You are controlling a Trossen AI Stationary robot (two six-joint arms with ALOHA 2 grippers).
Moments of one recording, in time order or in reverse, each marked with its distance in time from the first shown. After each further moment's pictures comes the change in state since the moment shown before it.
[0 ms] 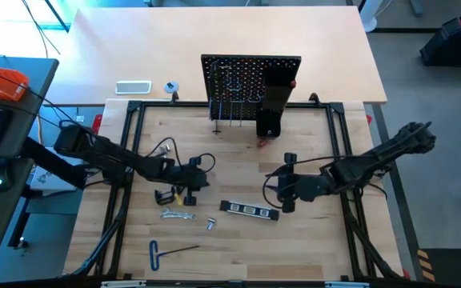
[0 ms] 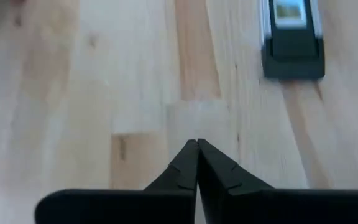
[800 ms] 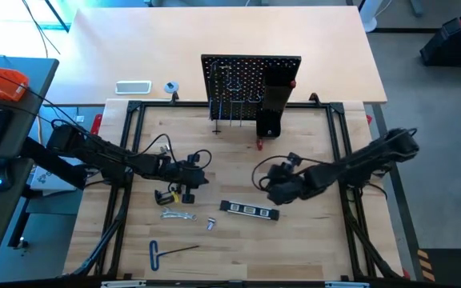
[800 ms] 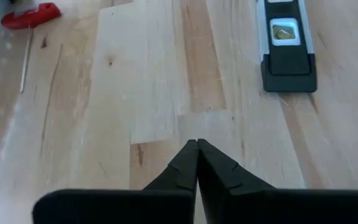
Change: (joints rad) left arm 0.005 -0.076 0.000 -0.042 -0.005 0.037; right arm -0.098 0.284 0.000 -0.228 0.076 0.568
